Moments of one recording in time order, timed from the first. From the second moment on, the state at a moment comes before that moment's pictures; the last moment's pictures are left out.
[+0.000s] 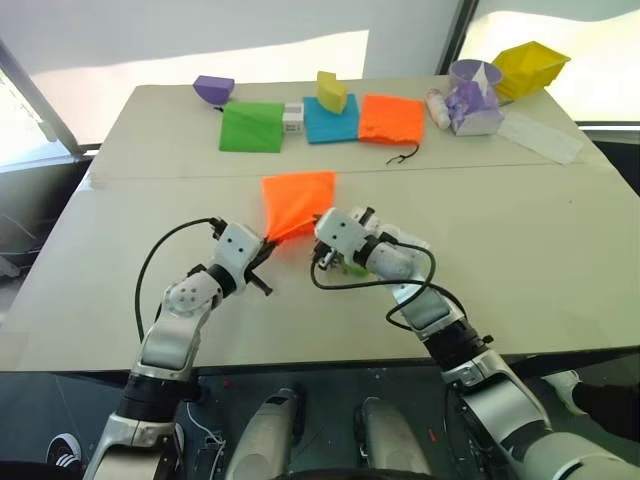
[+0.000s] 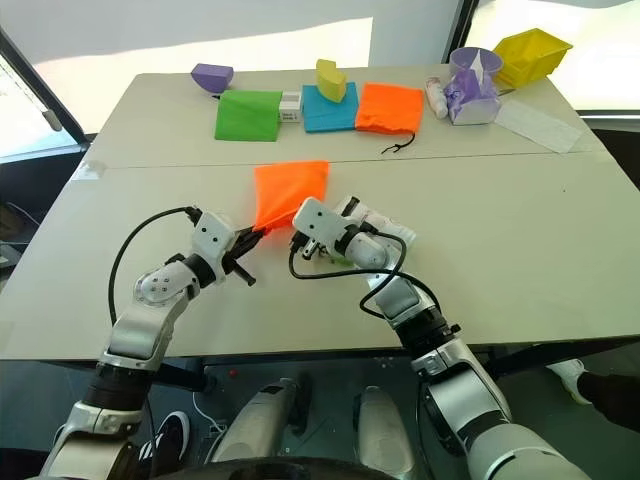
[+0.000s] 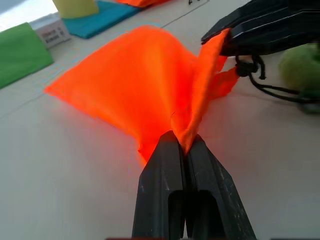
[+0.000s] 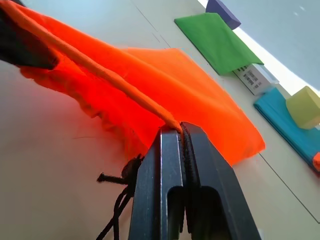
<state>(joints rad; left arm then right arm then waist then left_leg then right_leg) -0.23 0.36 -0.07 -0.20 -0.10 0.36 -0.57 -0.61 -0.24 0.36 0.28 -0.25 0.05 0.37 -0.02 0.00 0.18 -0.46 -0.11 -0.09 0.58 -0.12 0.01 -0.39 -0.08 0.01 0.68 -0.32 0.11</state>
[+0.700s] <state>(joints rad) -0.27 0.43 -0.18 -0.31 -0.14 0.54 -0.57 -0.54 -0.47 0.34 0.14 -0.23 0.01 0.61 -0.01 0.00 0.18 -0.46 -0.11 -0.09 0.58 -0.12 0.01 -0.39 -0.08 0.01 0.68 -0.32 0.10</state>
